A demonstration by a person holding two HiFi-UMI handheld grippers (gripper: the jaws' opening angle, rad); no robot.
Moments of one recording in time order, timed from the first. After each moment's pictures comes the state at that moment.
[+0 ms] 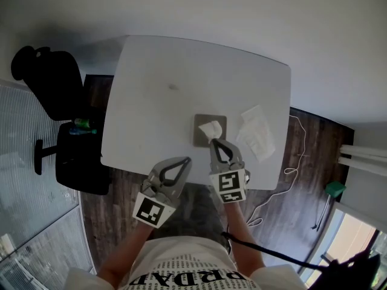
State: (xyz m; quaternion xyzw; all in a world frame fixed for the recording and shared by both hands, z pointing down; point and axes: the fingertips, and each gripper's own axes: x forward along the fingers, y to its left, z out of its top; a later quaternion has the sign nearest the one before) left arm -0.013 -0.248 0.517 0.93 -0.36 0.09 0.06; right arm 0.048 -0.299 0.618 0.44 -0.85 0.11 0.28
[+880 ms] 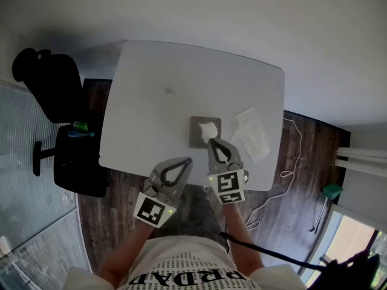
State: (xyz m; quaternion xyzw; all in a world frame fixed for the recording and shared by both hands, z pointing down) left arm 0.001 -0.247 0.499 0.93 -0.37 0.05 0.07; right arm 0.052 -0.302 0.588 0.44 -0.85 0.09 0.27
